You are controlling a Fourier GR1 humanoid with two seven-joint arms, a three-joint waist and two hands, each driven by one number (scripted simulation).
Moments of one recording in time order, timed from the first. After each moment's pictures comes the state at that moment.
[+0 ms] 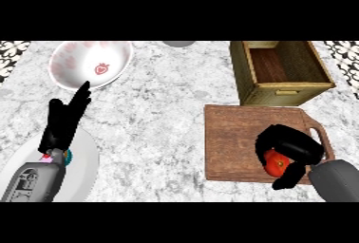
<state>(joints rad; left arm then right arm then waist) -0.22 0.28 -0.02 -1.40 -0.03 0.05 0.25 -0.28 -0.52 0.36 -1.17 0.65 0.17 -0.80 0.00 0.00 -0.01</state>
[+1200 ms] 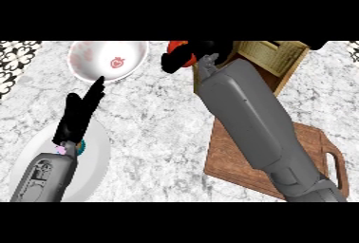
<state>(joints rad) -0.28 0.25 -0.06 -1.36 -0.05 0.03 0.25 -1.11 -0.01 0.18 -1.07 0.76 -0.02 0.77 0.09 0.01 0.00</state>
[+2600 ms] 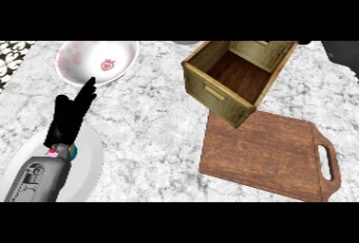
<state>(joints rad) -0.26 0.26 -0.02 -1.37 -0.05 0.03 0.24 -1.85 -0.29 0.02 -0.37 0.91 0.07 0.89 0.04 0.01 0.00</state>
